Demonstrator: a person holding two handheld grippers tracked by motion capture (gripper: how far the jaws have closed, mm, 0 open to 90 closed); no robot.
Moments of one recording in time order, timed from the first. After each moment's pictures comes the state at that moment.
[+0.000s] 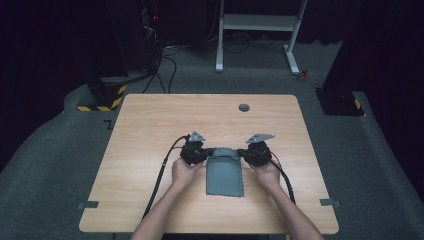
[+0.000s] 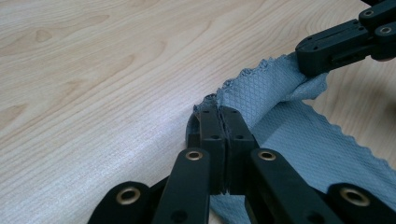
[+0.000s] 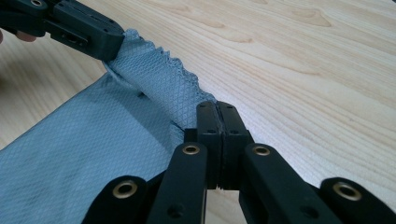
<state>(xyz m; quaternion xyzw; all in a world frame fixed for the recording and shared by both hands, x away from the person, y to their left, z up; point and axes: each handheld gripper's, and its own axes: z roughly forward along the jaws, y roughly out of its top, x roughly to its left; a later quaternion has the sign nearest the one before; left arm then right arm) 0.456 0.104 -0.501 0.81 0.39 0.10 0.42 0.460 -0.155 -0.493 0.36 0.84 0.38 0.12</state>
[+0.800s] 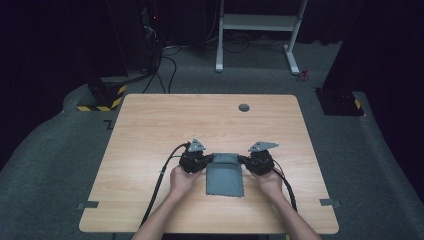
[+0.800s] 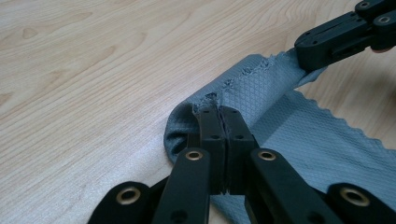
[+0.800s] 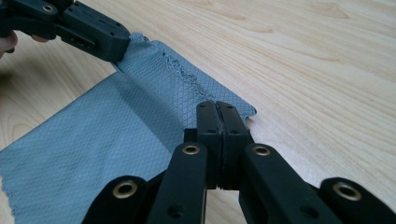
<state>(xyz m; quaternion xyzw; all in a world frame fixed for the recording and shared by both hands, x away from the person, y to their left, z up) 0.427 0.104 -0.503 0.81 0.37 0.12 0.43 0.434 -0.161 -0.497 0.35 0.84 0.40 0.12</state>
